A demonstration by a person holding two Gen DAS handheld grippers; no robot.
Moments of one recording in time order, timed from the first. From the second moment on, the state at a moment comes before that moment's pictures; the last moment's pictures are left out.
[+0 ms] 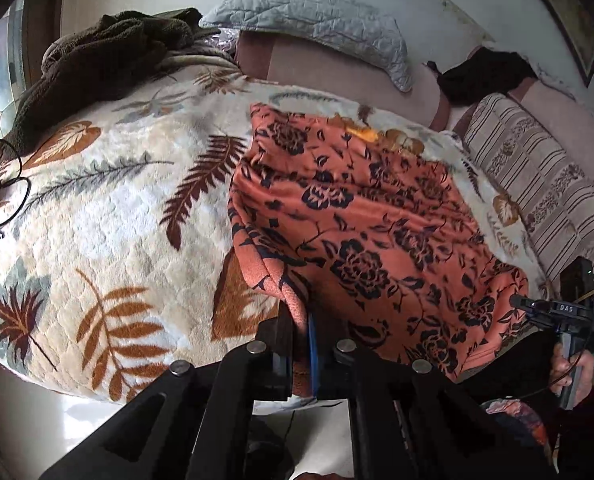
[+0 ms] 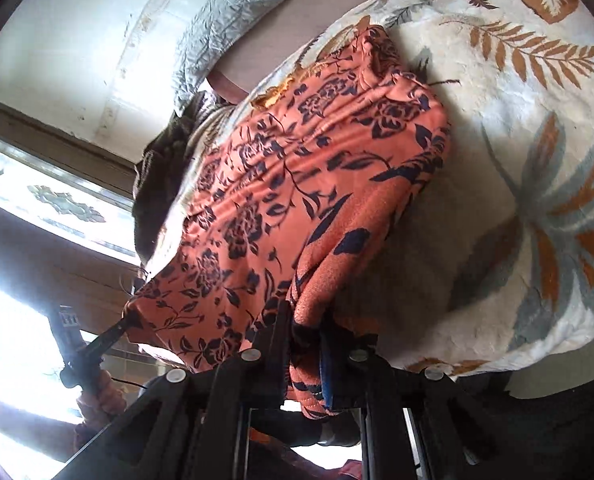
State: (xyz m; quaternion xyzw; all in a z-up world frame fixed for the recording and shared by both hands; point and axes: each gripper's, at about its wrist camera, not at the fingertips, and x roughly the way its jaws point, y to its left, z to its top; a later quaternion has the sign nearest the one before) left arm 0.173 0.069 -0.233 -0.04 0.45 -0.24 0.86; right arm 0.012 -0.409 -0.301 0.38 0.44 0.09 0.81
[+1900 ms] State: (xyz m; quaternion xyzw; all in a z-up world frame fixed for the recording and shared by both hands) left arm 0.336 -0.033 -0.273 -0.07 0.44 -0.12 0.89; right arm 0.207 -0.478 -0.279 0.44 0.32 -0.03 0.84
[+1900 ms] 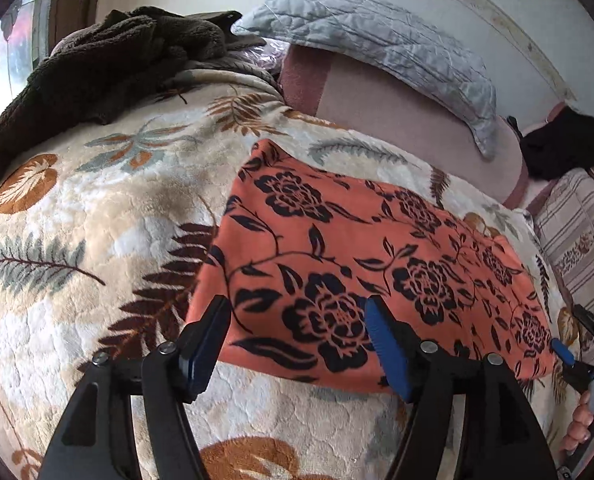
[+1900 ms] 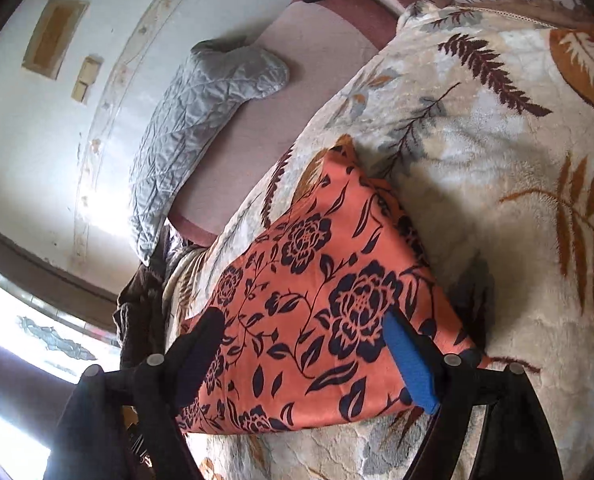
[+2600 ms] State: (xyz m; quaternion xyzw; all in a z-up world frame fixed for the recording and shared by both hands) left arm 0.370 -0.022 -0.297 -0.03 0.46 -0.01 0.89; right arm 0.260 -0.429 -0.296 0.38 0.39 -0.01 0.84
